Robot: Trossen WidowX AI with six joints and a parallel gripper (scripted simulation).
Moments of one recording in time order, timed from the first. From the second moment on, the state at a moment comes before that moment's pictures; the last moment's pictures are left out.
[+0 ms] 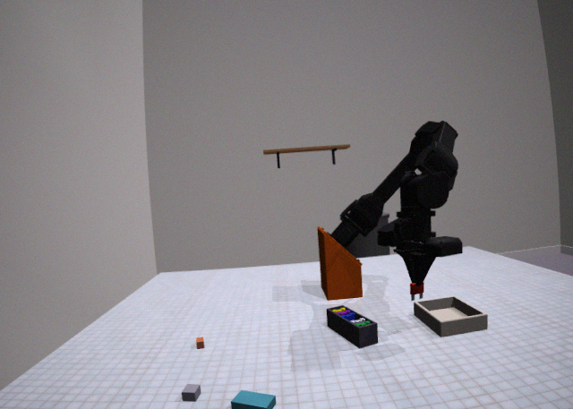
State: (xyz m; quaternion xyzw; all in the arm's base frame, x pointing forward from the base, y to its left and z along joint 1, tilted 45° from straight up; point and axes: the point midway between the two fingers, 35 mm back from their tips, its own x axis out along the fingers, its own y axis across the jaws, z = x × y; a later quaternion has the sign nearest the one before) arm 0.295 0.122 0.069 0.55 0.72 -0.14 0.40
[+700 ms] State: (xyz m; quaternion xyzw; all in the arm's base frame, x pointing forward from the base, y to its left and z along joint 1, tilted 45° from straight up) arm 0.267 0.177 0.119 0.56 0.72 -0.12 0.39
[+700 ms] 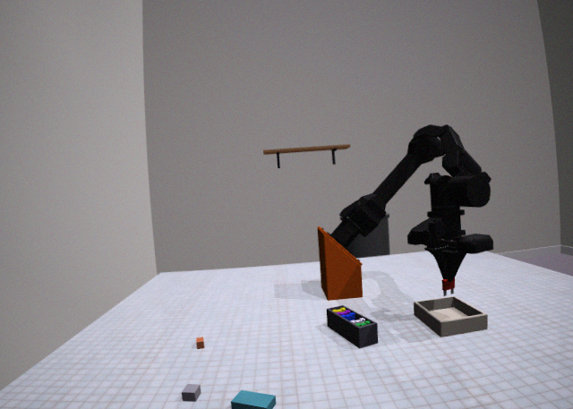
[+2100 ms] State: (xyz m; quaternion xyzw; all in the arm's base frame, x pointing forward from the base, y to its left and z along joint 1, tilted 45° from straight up) arm 0.267 0.173 0.121 0.56 0.72 -0.13 0.39
